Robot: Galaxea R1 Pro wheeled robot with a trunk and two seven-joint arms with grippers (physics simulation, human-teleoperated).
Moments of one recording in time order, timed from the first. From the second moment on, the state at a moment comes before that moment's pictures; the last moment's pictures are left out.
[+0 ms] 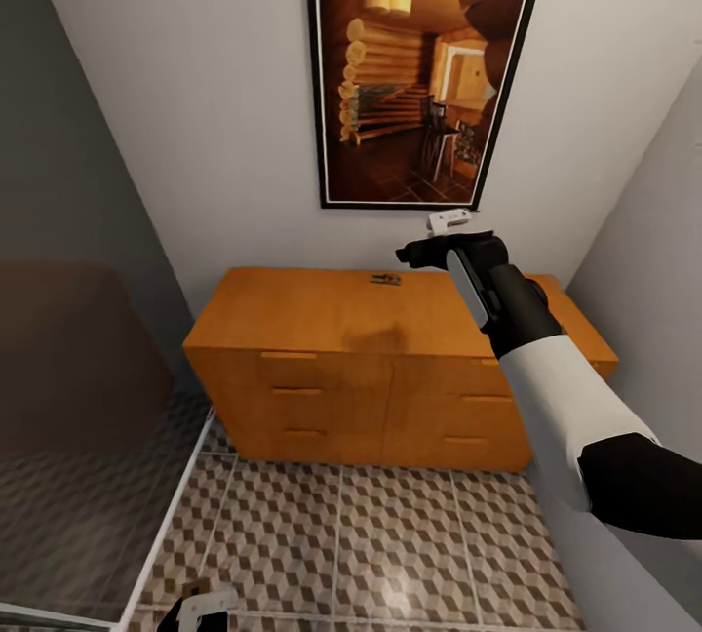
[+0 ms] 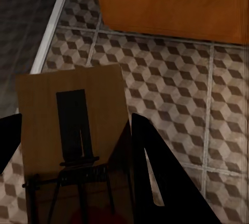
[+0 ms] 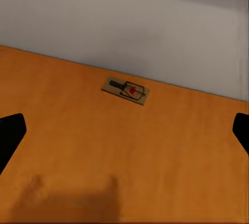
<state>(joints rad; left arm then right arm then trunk) -0.42 -0.03 -0.98 0.07 1.08 -0.69 0.07 -1.25 0.03 0.25 -0.95 -0.11 0.79 -0.01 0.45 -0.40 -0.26</state>
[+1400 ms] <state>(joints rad) -0.42 -0.02 -0.98 0.07 1.08 -0.69 0.07 -1.23 0.02 0.25 -0.82 -0.11 0.68 0.15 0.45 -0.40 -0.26</state>
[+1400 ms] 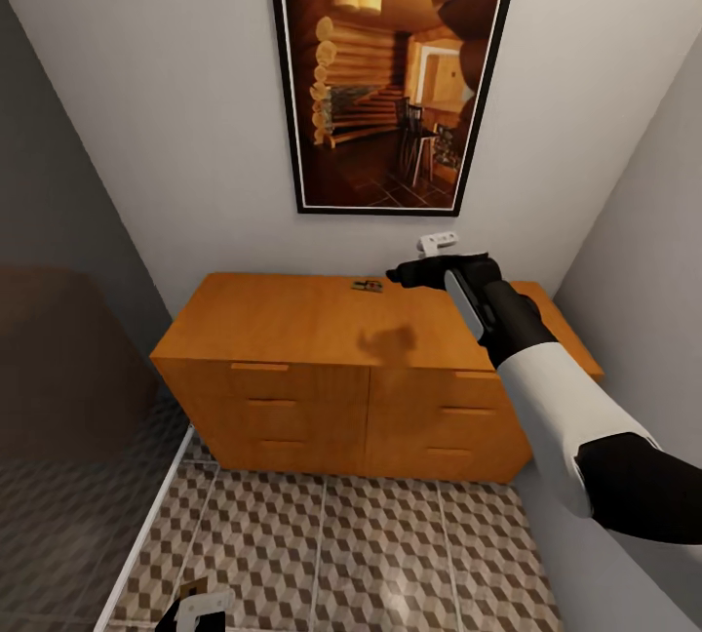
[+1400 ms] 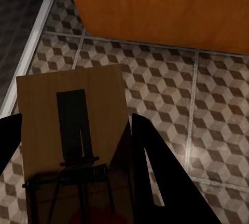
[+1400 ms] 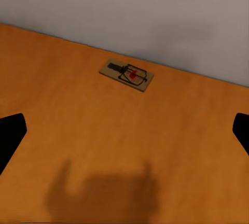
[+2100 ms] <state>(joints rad) -0.42 -0.02 -0.98 0.07 1.08 -0.69 0.07 -1.23 -0.02 0.26 -0.76 -0.09 0.61 0.27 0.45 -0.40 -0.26</state>
